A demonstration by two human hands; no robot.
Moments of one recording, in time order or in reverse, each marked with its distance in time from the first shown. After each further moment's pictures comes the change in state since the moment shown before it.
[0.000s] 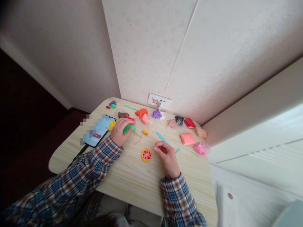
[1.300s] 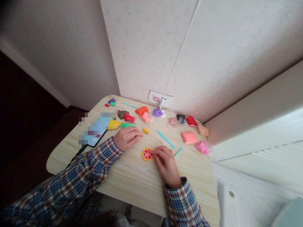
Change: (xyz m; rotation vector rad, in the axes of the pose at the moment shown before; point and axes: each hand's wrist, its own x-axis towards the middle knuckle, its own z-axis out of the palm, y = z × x) left_hand -0.009 0.009 0.005 -0.061 -0.242 0.338; right_hand -0.020 0.012 -0.010 -0.656 -0.173 -0.311
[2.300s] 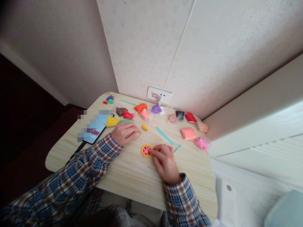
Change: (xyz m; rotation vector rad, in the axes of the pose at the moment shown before) left_hand 0.000 -0.006 -0.004 0.133 -0.008 0.058; right_hand -0.009 0.004 0.000 -0.300 0.031 -0.229
